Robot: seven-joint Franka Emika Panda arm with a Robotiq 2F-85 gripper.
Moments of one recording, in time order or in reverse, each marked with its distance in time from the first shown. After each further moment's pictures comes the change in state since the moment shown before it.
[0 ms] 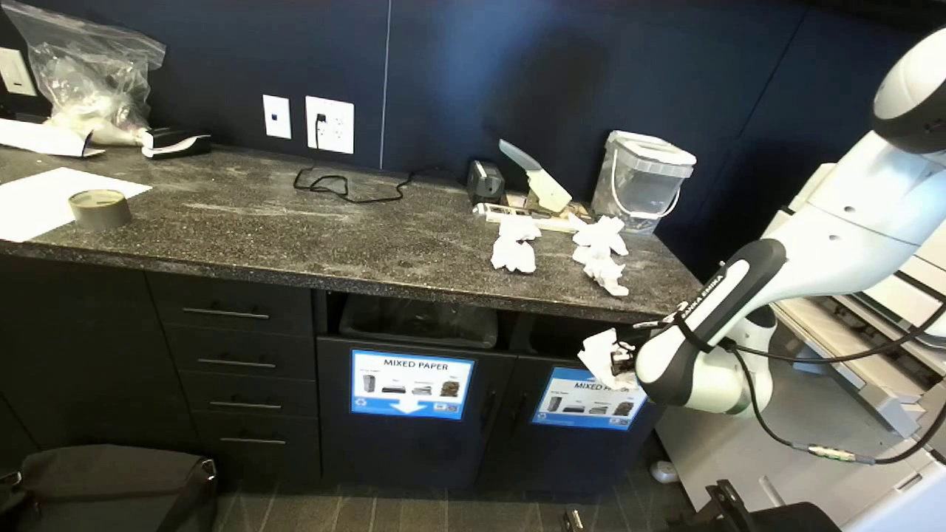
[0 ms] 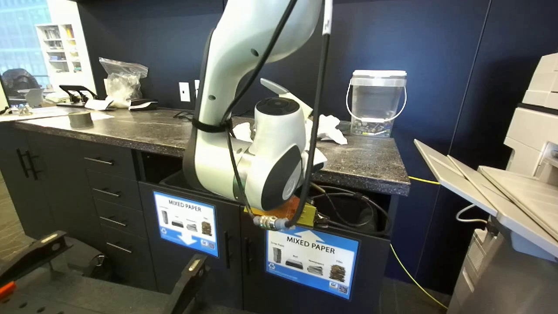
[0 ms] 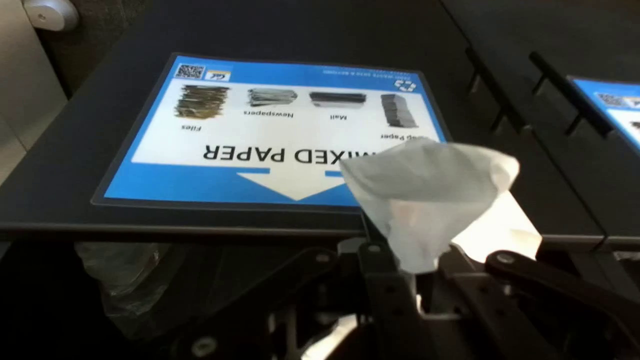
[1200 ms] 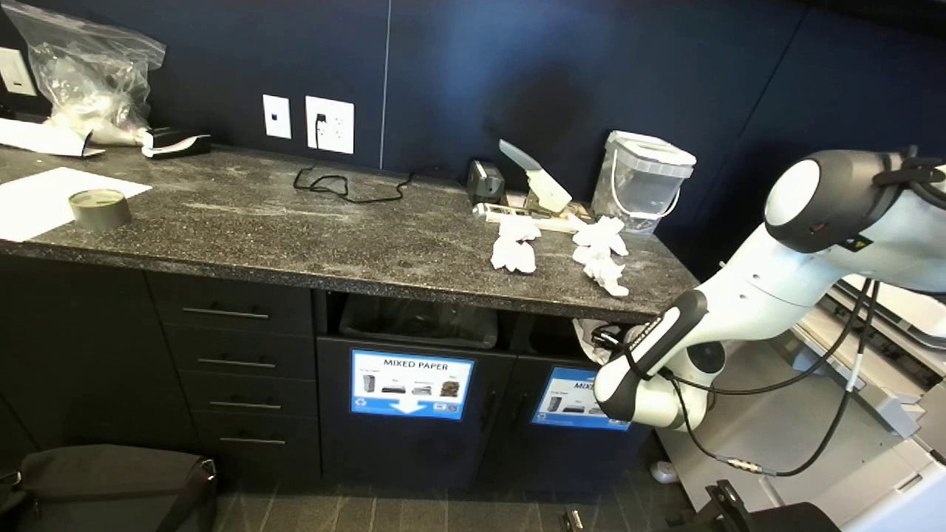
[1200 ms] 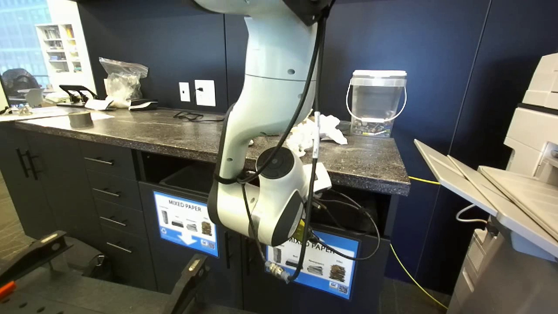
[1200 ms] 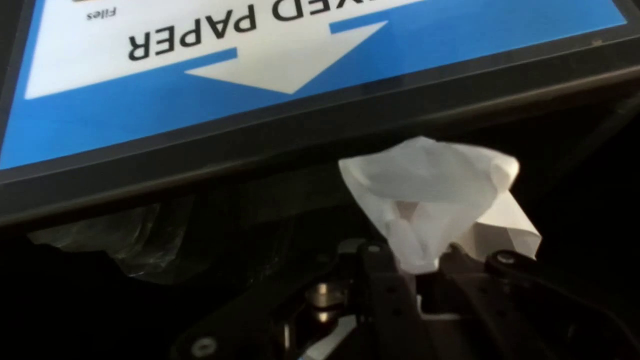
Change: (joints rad) arm 0.066 0.363 -0.016 0.424 0.047 0.306 0.272
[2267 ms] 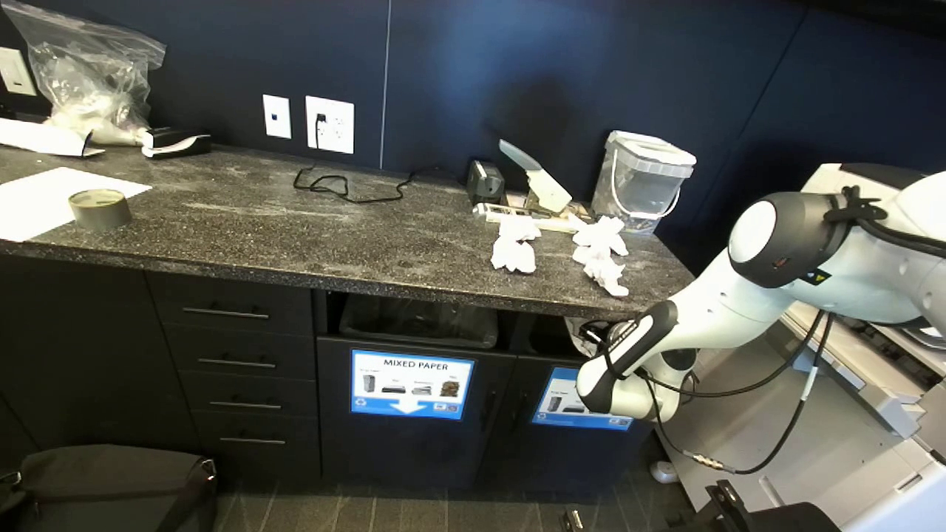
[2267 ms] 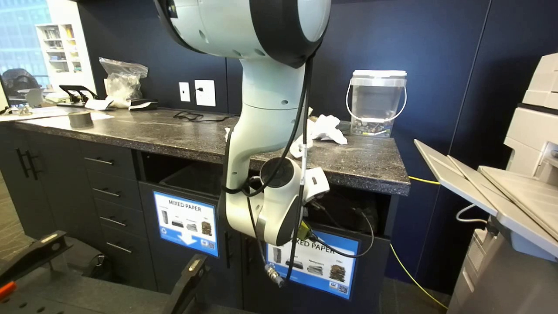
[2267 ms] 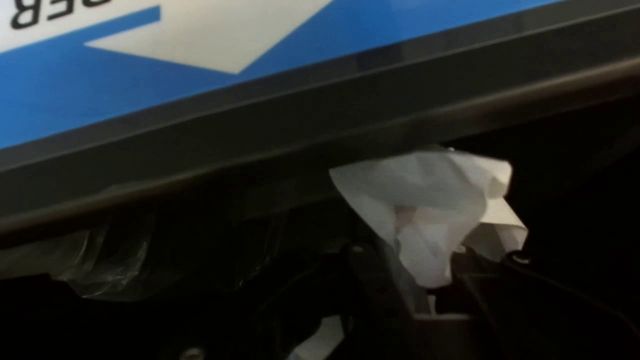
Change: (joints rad) arm 0.050 0.143 -0.006 0.253 0.028 -0.058 0.038
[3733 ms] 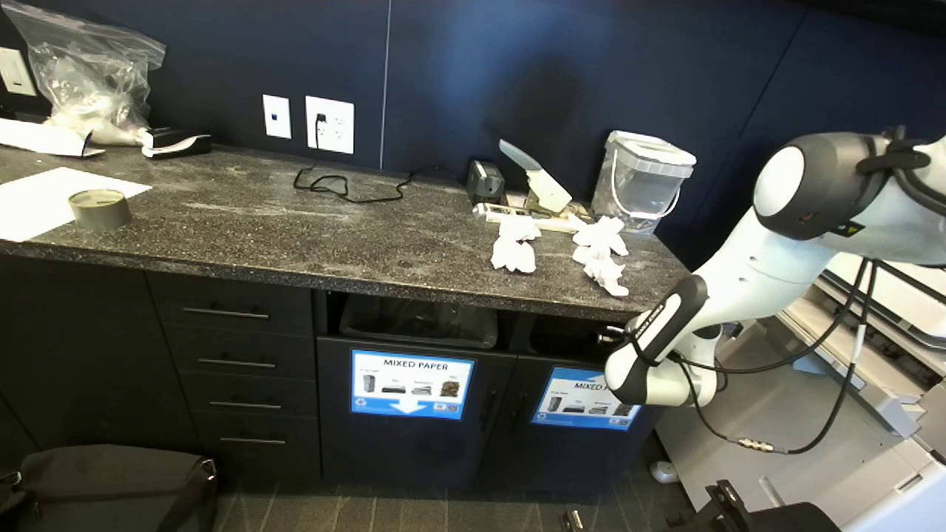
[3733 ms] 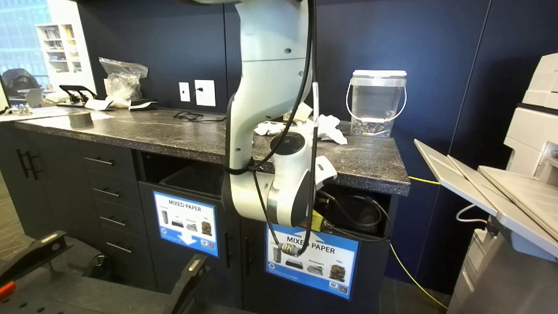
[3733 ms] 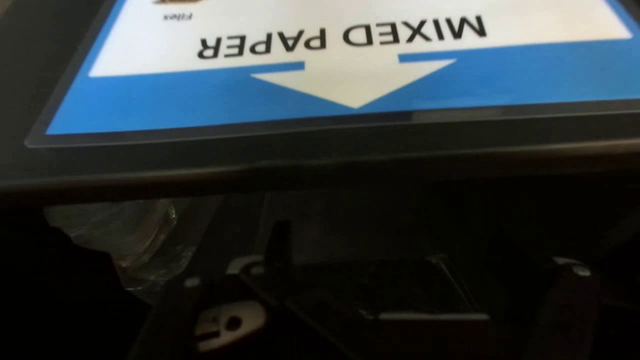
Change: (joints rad) arm 0.046 -0.216 -0.110 -0.237 -0.051 -0.196 -0.059
